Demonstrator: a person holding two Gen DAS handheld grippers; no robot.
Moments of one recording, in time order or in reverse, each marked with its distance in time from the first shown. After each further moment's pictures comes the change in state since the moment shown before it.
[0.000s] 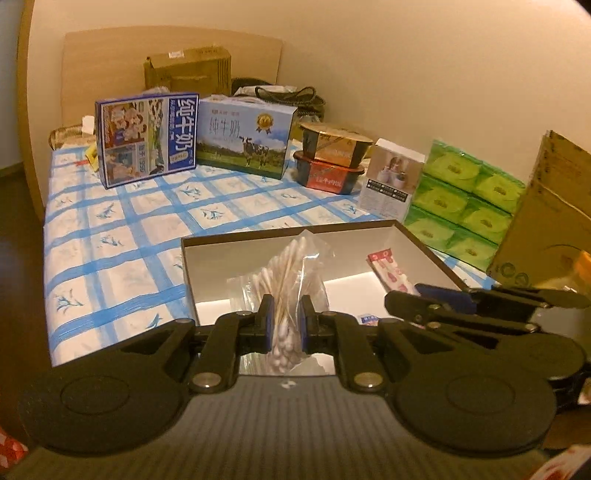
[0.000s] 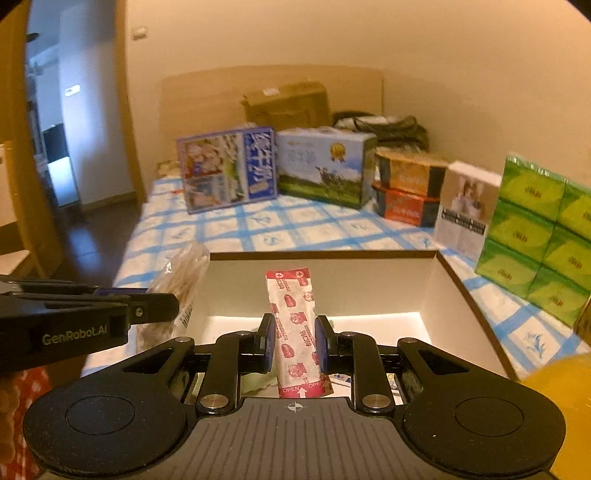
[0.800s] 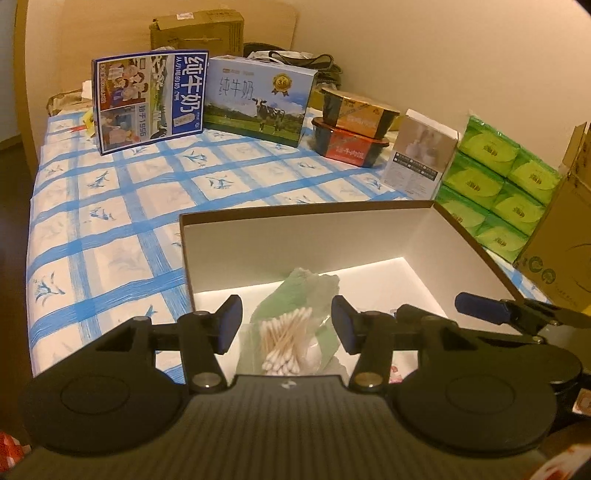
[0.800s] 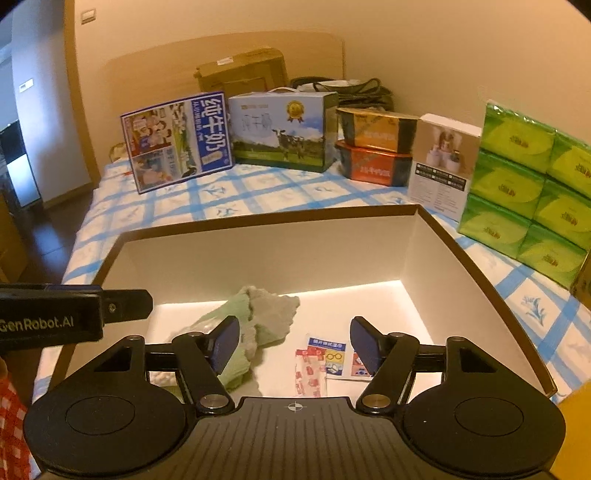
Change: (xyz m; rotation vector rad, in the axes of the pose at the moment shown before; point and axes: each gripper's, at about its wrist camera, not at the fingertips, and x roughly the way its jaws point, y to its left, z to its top) left arm 0.064 0.023 0.002 -0.041 0.094 0.017; right arm 0.054 -0.024 -0.008 0.071 0.080 -0.096
